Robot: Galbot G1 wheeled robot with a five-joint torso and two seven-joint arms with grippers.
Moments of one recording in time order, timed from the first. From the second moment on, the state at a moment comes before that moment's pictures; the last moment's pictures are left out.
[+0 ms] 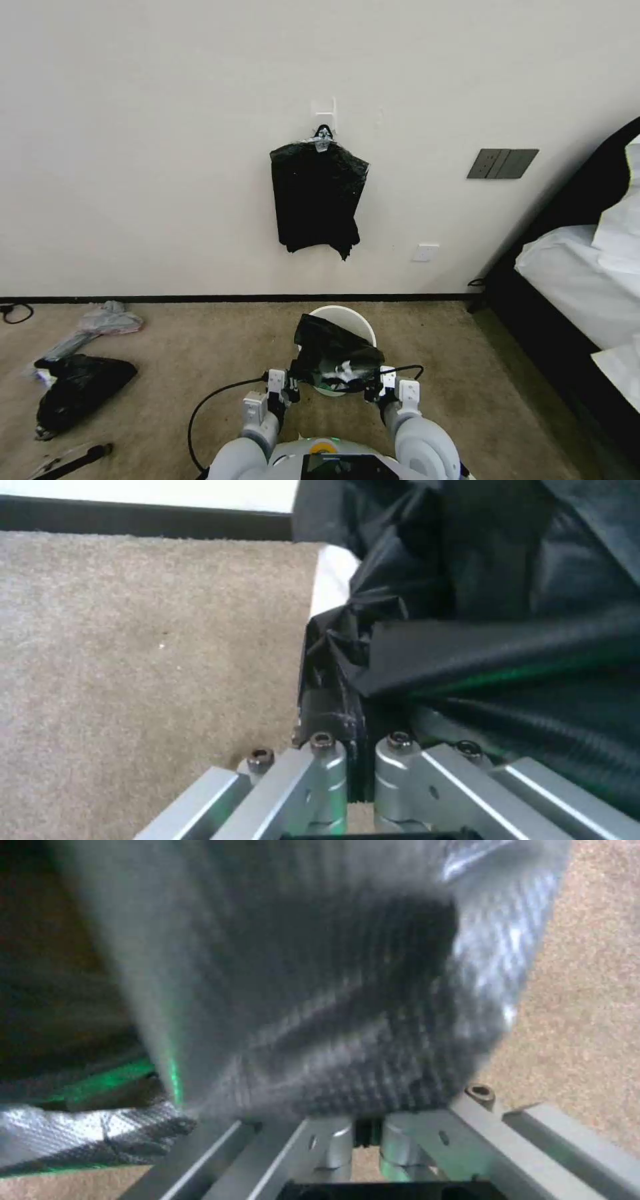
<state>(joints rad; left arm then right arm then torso) 1.55 -0.96 0.07 -2.17 -0.66 0.22 -0.57 -1.58 1.10 0.10 2.25 0.85 -0.59 0.82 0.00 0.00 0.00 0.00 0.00</state>
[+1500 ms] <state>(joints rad) 1.70 -0.90 -0.10 -2.30 -0.65 0.22 -0.50 -1.73 0.99 0.13 2.39 0.74 -0.53 0.68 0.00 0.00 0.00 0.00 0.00</state>
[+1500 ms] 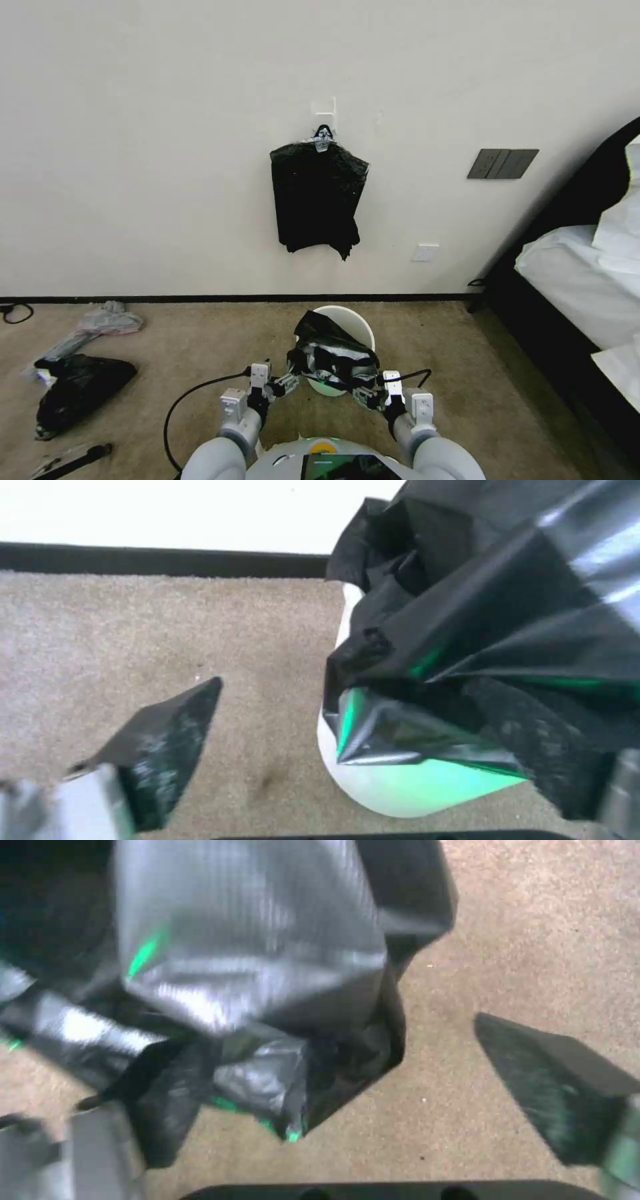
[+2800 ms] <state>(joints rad) 1.83 -0.85 -0.37 -2.39 -0.43 -0.06 -0.28 -1.81 0.83 0.33 2.50 0.57 -0.07 0.25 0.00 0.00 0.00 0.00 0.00</state>
